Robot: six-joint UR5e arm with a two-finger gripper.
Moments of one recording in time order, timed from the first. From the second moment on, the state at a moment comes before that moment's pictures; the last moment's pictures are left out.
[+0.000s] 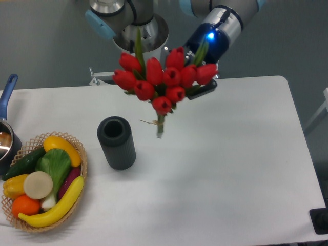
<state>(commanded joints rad) 2.81 -1.64 -1.77 -0.81 0.45 0.92</state>
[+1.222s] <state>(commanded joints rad) 2.59 -1.81 -1.75 -0.82 1.26 0.92</state>
